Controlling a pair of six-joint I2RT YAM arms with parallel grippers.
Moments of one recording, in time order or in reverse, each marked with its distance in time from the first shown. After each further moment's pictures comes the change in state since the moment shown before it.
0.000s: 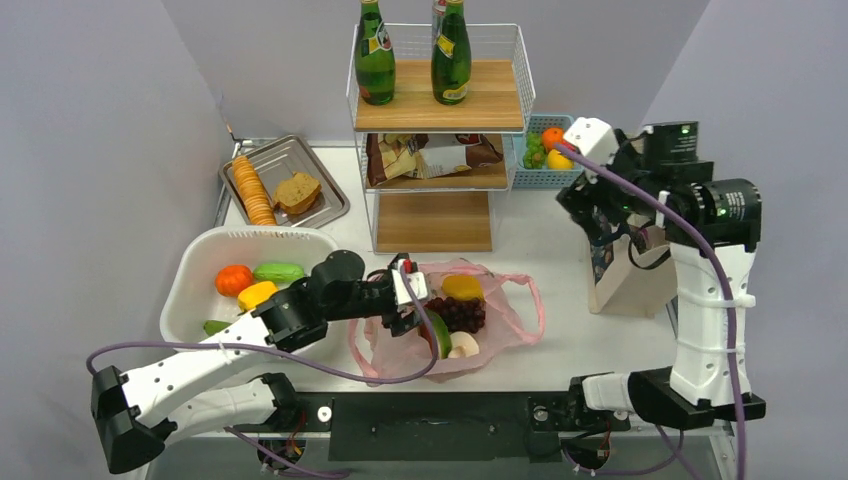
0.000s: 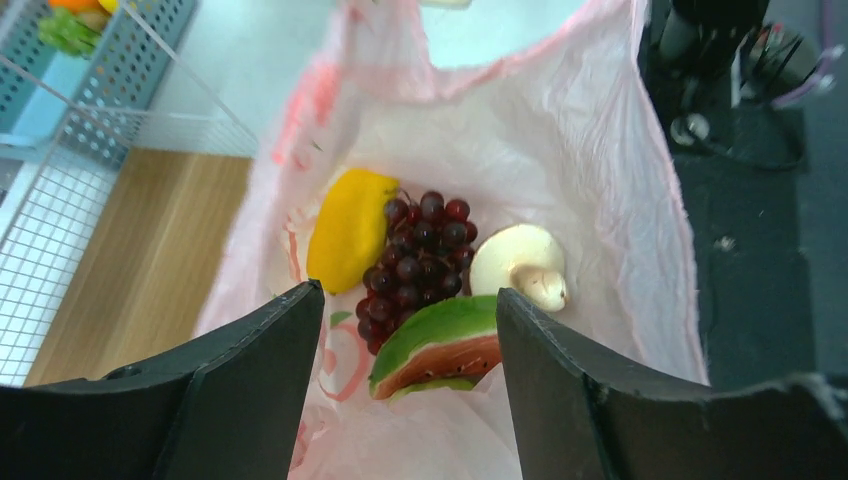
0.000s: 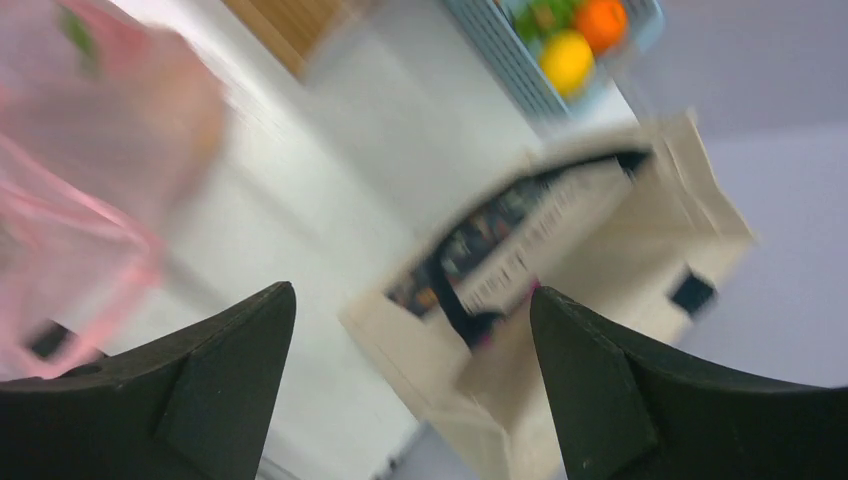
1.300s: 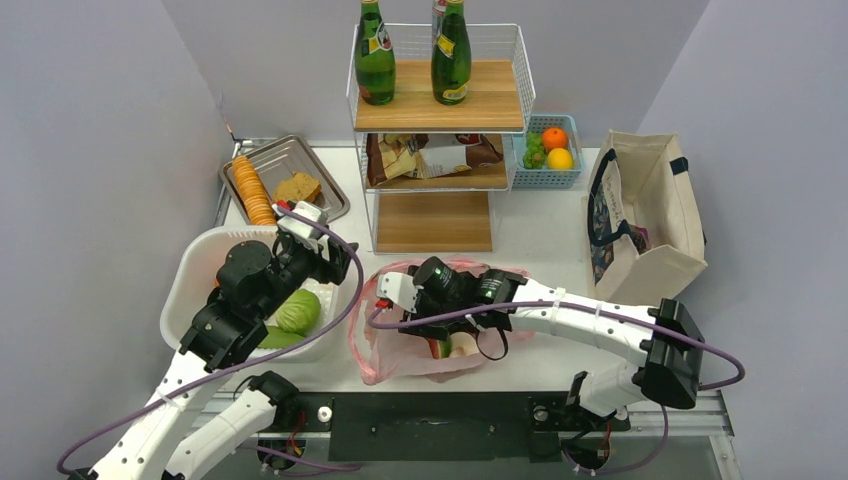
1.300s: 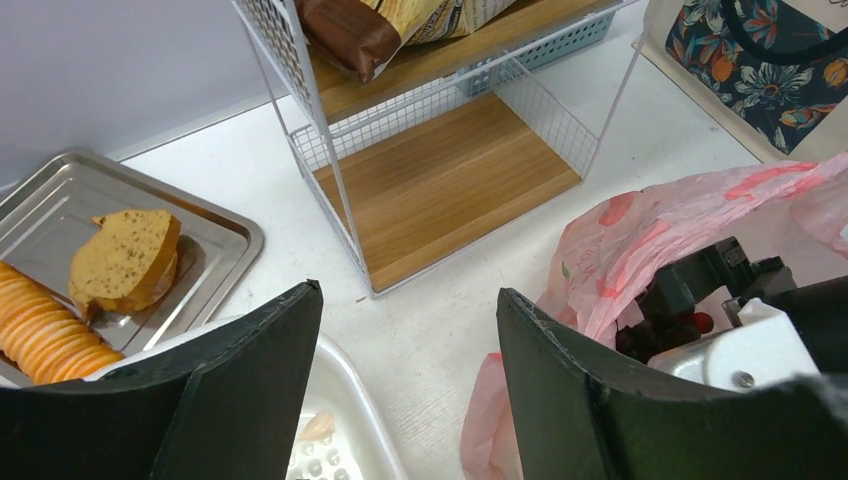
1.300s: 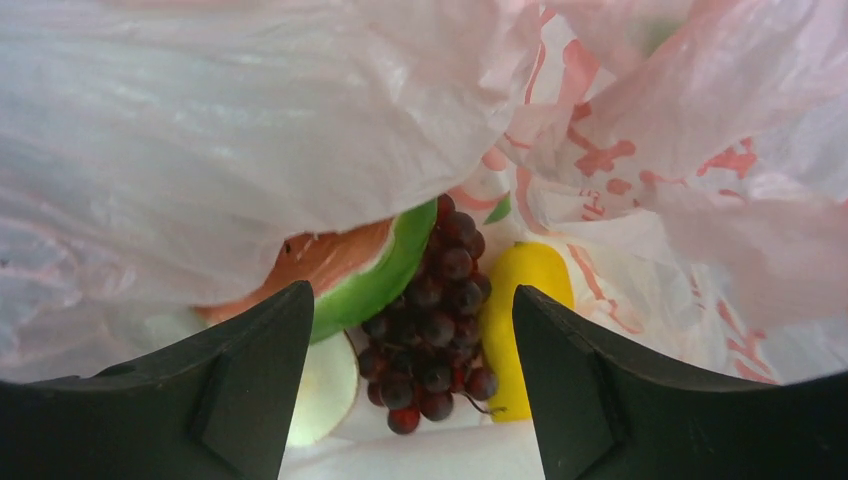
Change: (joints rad) left arm 0.420 -0.296 0.077 -0.146 -0.306 -0.304; right arm 1.087 0.079 -0.921 0.872 0.256 0.349
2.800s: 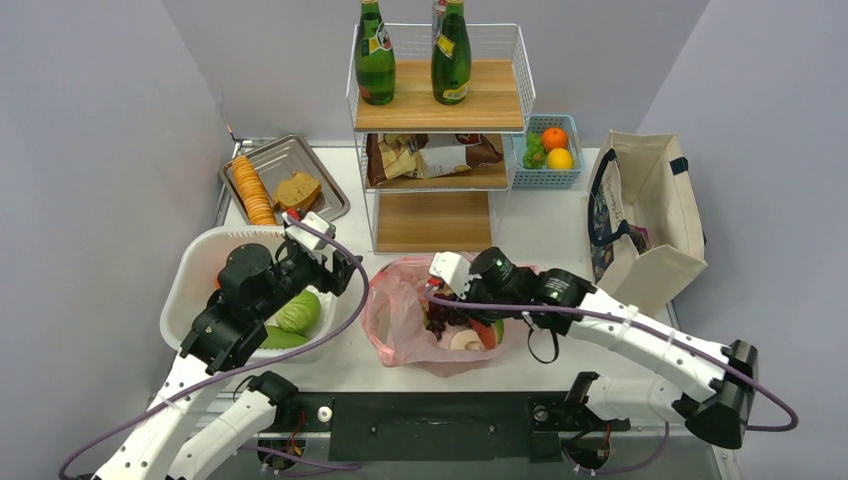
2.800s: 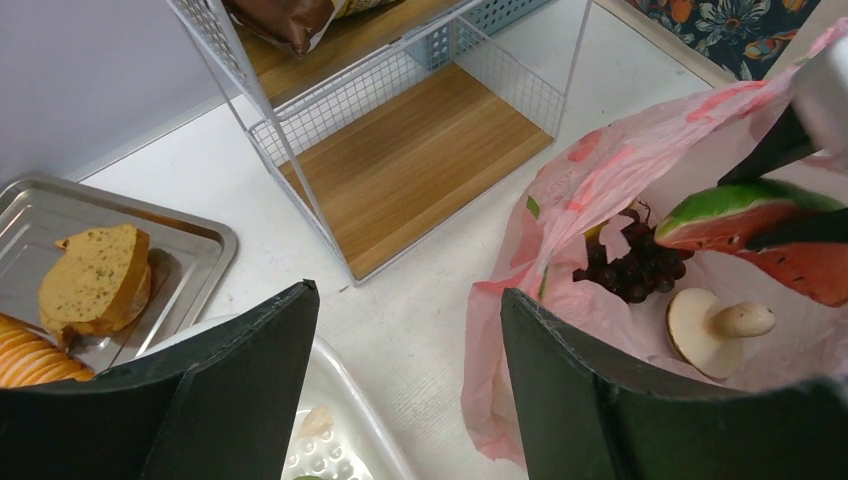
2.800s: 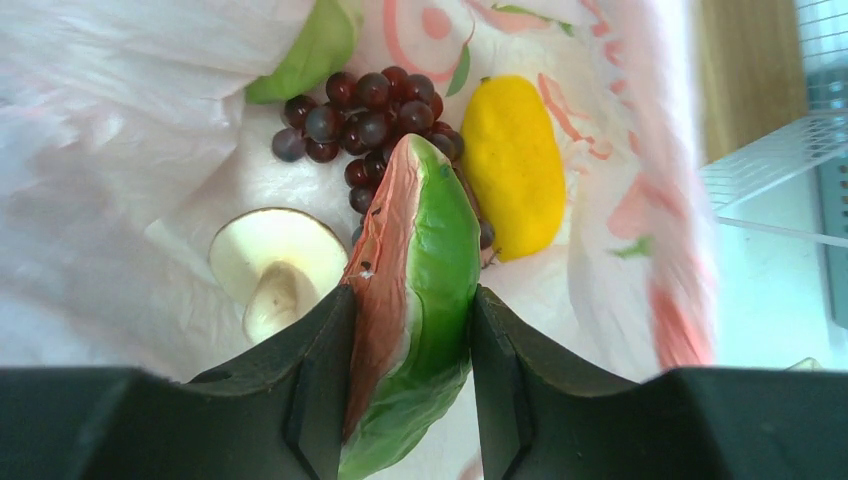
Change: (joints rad) left arm 0.038 -0.023 -0.037 -0.027 0.128 0.065; right arm -0.145 -0.259 -0.130 -0.114 0.025 0.117
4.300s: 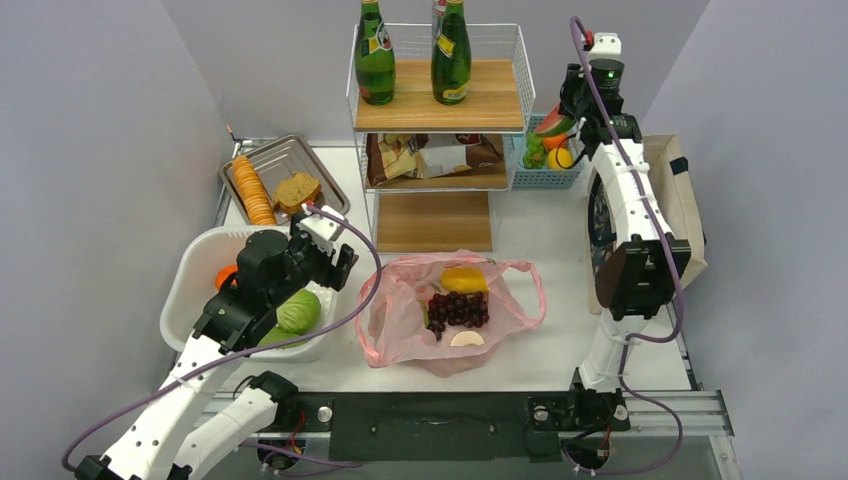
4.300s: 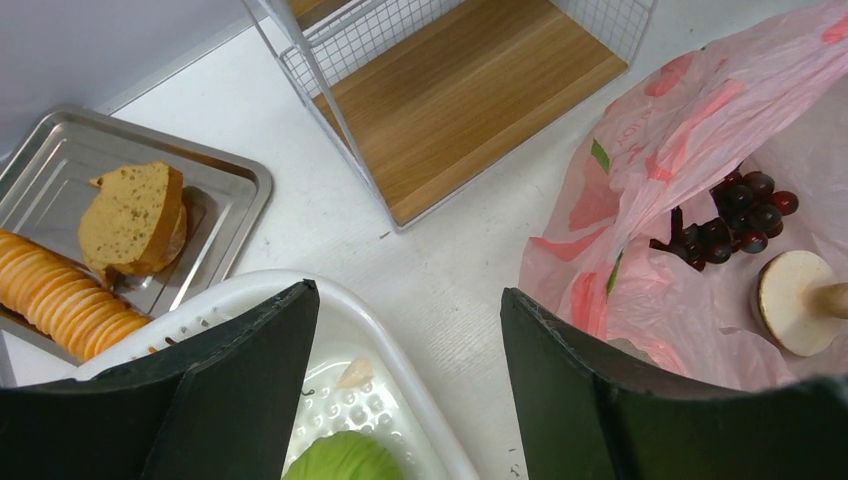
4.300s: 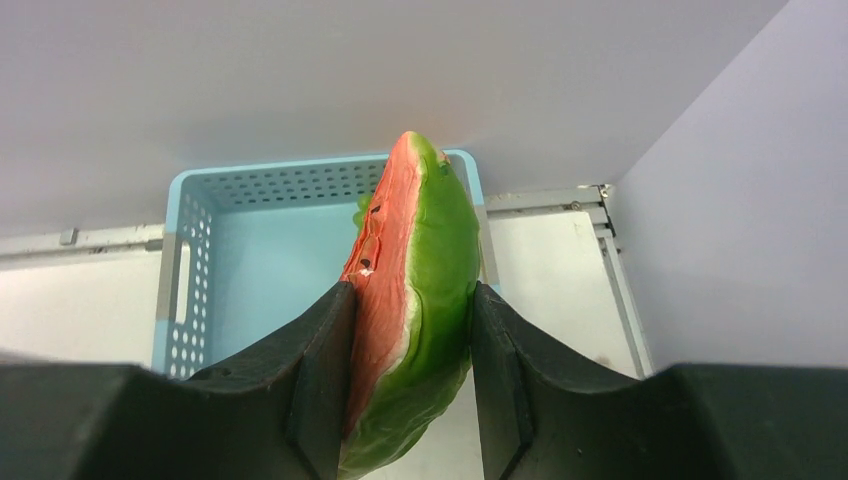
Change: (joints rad) left arm 0.026 0.099 0.017 -0.058 -0.050 0.079; right arm -0.939 0.747 1.025 0.301 0.079 0.307
